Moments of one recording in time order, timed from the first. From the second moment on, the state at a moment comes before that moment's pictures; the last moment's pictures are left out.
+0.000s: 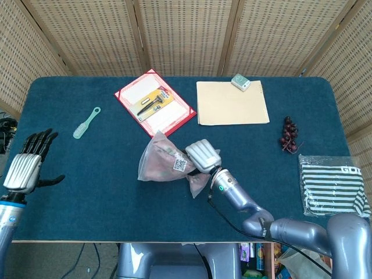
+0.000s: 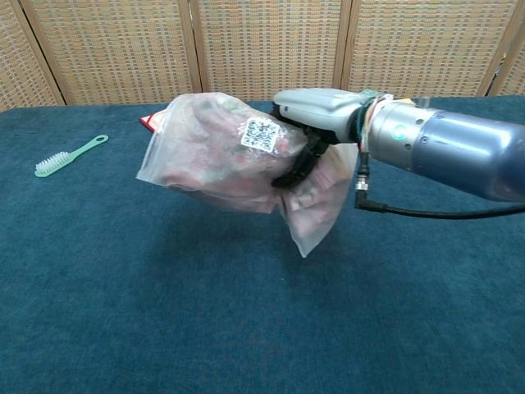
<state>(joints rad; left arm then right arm) -0.31 -1.13 -0.17 -1.58 1.45 1.24 -0.09 0.94 -1.68 0.29 -1.36 -1.13 0.85 -0.30</state>
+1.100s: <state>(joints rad) -0.66 -1.33 -0.24 -1.56 1.32 0.96 -0.07 1.06 -1.79 0.33 -1.33 -1.02 0.85 -0.37</state>
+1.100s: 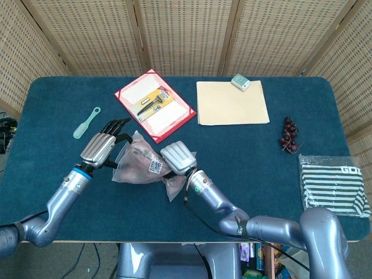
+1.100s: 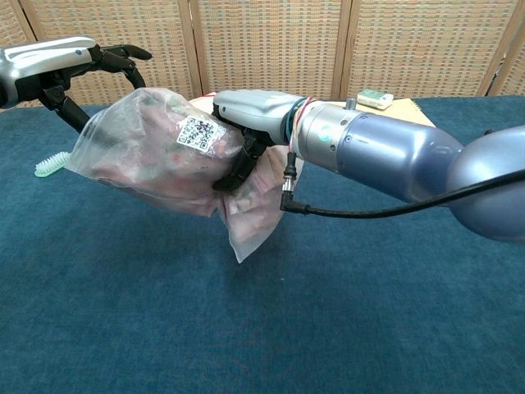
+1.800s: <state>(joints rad) -0.69 -1.37 -0.22 -1.54 1.29 0.95 -0.03 1.07 -1.79 0.33 -1.36 -0.98 0.86 -0.38</state>
